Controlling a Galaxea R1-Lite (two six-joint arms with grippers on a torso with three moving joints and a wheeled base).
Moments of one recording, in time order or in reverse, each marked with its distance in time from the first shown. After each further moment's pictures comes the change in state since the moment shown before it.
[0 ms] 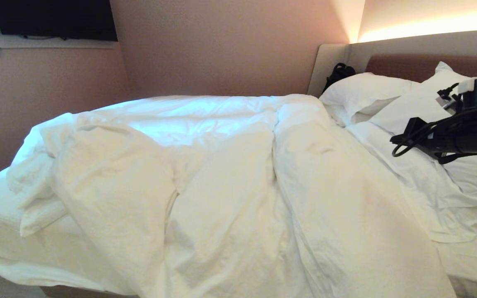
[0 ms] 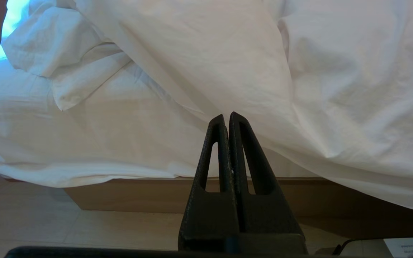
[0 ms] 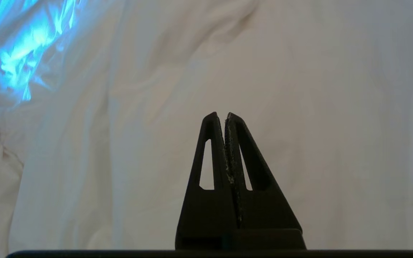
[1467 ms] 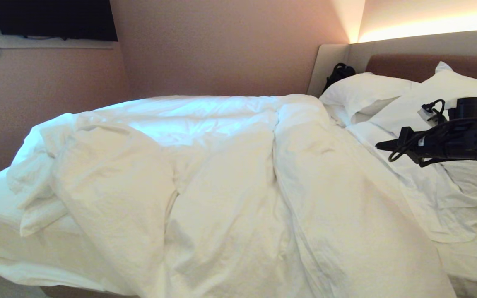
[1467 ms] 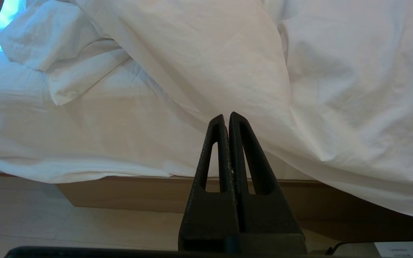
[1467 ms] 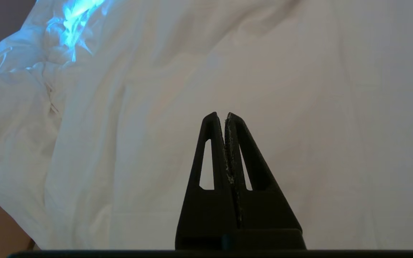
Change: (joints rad) left arm 0.000 0.000 -0.001 0.000 0.005 -0.040; right arm -0.101 0.257 -0.206 0.010 0.388 -0.065
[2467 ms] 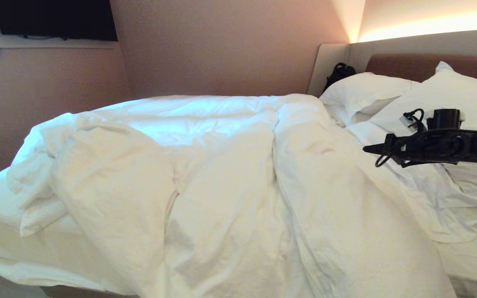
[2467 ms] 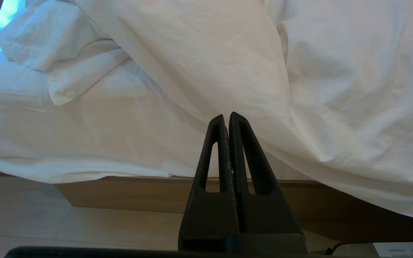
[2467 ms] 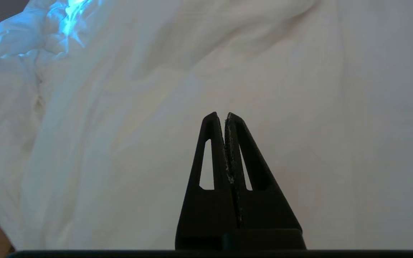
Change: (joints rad) left arm 0.000 0.000 0.000 0.000 0.000 -0.001; right arm -0.002 0.233 -0.250 0.006 0.081 -0.056
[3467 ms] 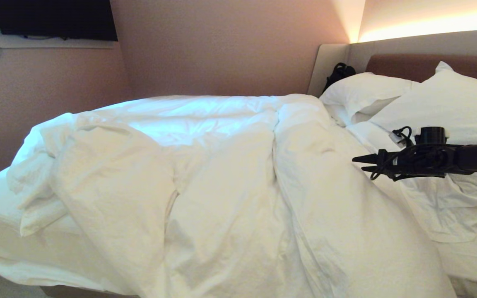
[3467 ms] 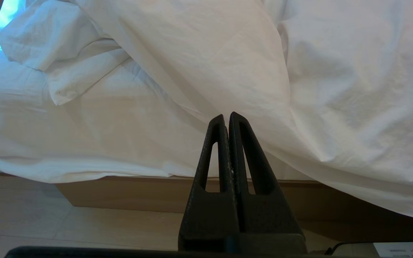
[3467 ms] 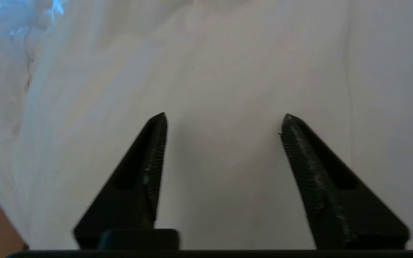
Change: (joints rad) left arm 0.000 0.000 0.000 0.000 0.000 0.000; right arm -0.015 0.123 -0.044 0.036 0.087 -0.039
